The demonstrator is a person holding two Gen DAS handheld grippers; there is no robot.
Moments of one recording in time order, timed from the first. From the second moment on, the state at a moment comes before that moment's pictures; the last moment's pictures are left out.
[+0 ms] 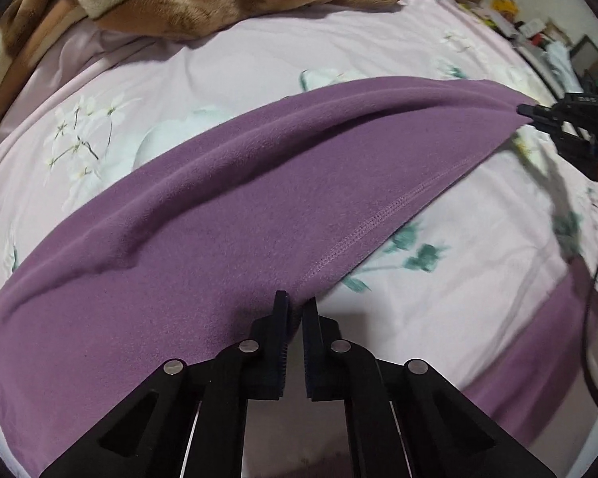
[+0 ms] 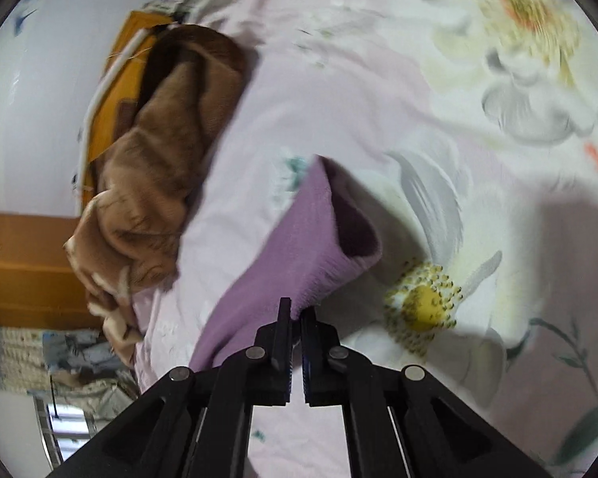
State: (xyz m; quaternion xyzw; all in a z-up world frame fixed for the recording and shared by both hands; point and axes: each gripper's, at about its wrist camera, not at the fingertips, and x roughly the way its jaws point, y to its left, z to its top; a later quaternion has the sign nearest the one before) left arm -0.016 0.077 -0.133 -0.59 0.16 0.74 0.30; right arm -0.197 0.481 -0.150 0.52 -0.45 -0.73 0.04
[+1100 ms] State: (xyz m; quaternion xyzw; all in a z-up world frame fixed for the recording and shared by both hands) left arm 0.030 -0.028 -0.110 -0.65 -0.02 0.74 0.16; right arm -0.286 0.495 -0.145 0.57 -0.25 -0.78 0.03
